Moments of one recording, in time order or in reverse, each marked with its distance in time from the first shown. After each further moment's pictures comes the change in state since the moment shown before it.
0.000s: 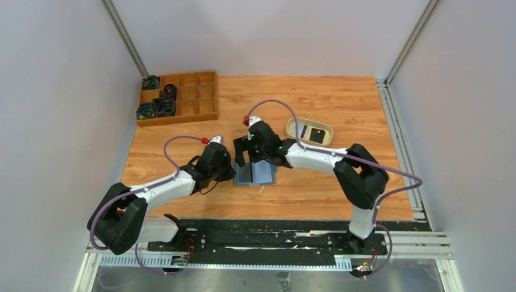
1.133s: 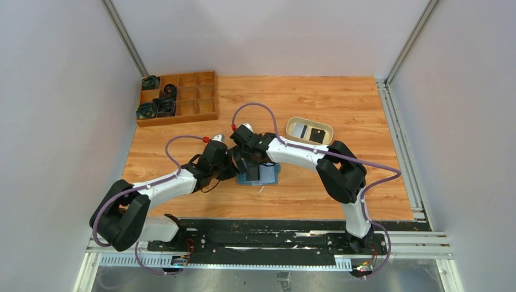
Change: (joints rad) left arm 0.005 0.029 0.013 0.041 0.048 -0.039; right arm 0.049 0.137 0.237 -0.428 0.146 -0.002
